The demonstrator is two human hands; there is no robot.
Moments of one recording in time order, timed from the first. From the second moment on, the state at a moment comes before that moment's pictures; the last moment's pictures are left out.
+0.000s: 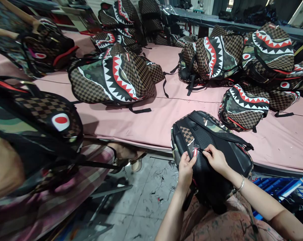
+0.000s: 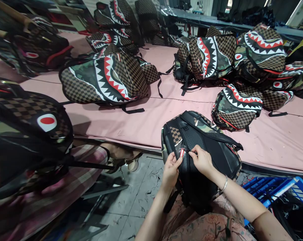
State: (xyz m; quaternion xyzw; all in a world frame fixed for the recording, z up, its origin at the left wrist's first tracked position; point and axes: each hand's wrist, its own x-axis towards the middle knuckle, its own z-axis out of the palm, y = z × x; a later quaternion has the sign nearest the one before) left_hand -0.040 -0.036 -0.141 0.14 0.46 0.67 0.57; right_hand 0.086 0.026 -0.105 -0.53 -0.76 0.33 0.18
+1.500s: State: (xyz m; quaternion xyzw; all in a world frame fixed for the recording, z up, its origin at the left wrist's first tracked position) left_hand -0.135 -0.056 -0.127 0.30 0.41 0.58 0.64; right_hand 0.036 0.122 -0.111 -0.20 -0.83 0.52 0.07
